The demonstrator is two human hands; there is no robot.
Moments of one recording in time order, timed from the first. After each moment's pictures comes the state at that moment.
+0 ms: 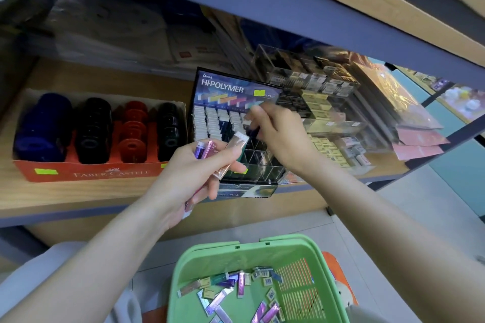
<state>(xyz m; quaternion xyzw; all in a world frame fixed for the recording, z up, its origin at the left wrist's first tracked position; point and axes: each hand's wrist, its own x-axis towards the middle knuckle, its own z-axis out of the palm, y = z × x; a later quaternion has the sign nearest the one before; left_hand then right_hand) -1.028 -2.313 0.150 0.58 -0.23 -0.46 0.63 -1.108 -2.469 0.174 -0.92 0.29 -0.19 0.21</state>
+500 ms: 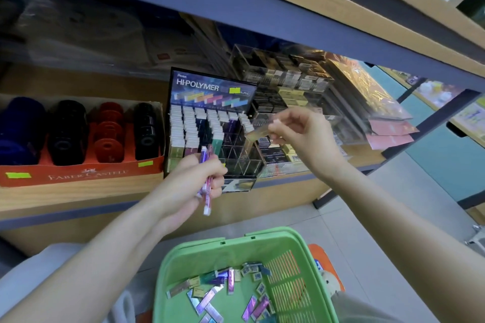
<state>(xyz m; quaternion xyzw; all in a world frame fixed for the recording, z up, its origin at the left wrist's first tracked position) -1.054 -2.327 0.141 0.50 -0.18 -0.56 0.63 -1.178 -2.476 0.197 -0.84 0.33 -0.26 0.35</state>
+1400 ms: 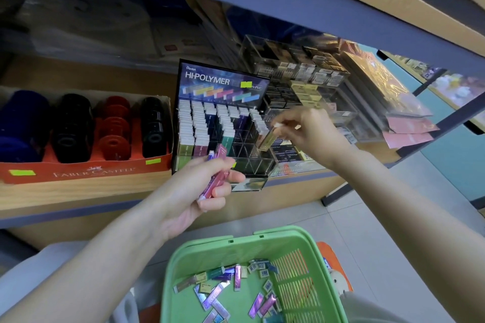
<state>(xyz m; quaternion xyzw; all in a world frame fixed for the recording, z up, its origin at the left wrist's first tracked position) -1.047 -2.329 0.138 0.48 -0.11 -0.60 0.63 -1.162 -2.517 0.182 -0.96 0.24 -0.11 0.09</state>
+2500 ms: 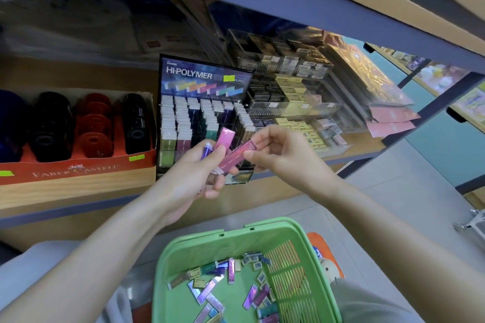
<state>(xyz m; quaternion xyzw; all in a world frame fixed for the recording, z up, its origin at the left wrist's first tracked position) -1.057 -2.338 0.129 0.53 -0.26 -0.54 0.60 -1.181 -2.444 0.179 -0.81 0.34 -0.14 0.45</state>
